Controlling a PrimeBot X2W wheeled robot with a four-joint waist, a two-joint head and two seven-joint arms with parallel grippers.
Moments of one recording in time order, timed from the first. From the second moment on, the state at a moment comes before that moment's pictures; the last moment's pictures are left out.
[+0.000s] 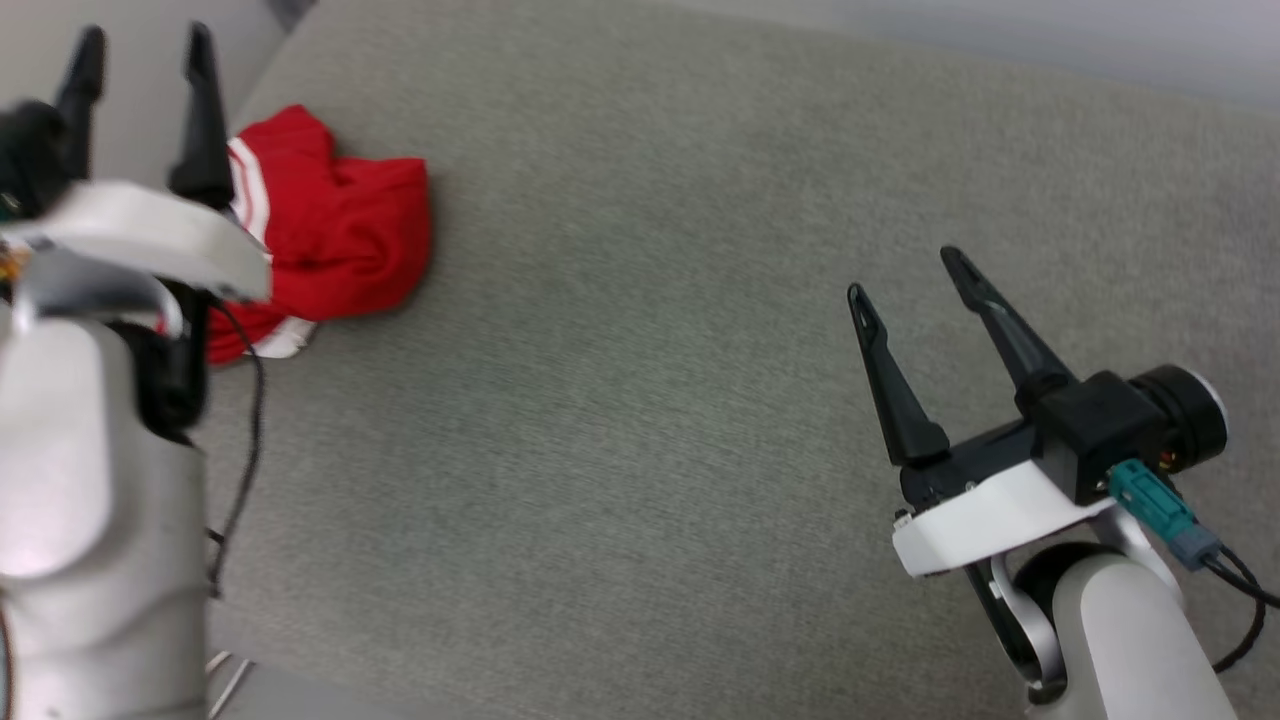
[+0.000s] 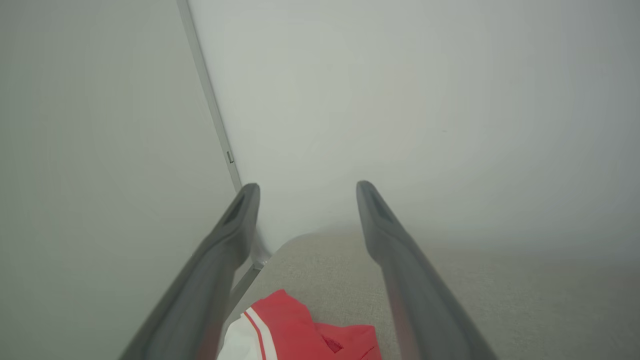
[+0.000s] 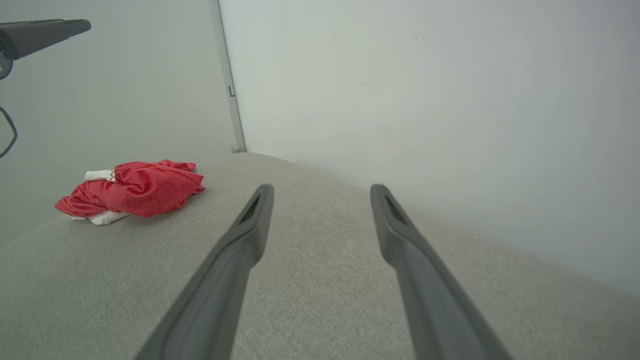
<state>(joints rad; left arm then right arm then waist) -0.67 0.21 0.11 0.28 -0.17 -0.10 -0.07 -0.24 -0.05 0.20 -0.11 -0.01 0.13 -0.01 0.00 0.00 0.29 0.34</state>
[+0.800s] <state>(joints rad) -0.82 0.51 0.23 0.78 -0.38 -0.11 0.80 -0.36 -0.05 0.20 -0.09 0.01 0.13 -0.10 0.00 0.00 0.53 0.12</state>
